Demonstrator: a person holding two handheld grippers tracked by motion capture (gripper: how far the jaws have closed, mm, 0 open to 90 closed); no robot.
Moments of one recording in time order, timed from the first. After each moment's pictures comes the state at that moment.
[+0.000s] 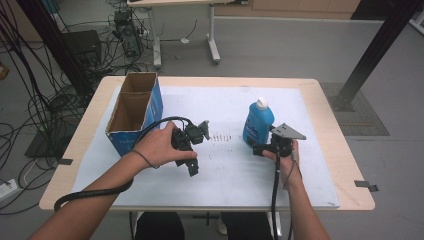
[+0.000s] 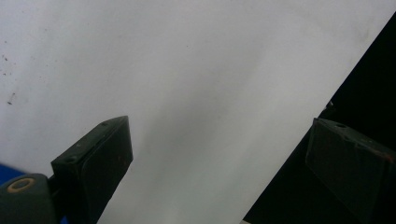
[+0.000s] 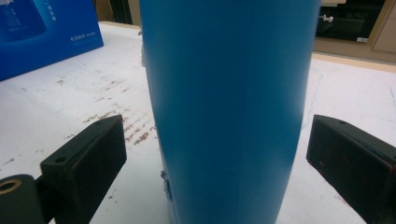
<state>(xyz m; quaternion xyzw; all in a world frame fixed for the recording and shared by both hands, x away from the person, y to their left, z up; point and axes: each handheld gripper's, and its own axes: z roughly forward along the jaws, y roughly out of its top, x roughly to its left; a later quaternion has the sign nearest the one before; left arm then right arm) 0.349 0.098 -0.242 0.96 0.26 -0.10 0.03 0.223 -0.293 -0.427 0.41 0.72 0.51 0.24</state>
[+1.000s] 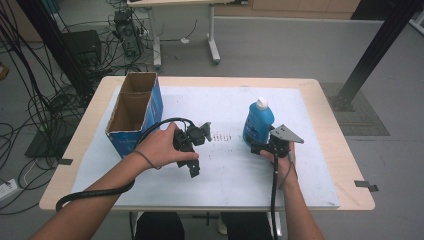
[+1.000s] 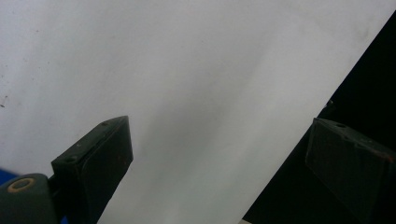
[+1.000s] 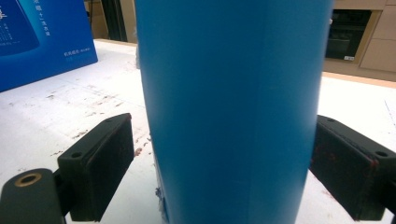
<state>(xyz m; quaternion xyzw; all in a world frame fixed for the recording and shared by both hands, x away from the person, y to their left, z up) 0.348 0.093 -0.244 0.96 0.26 -0.10 0.02 0.220 -0.285 -0.447 0.40 0.70 0.53 0.27</state>
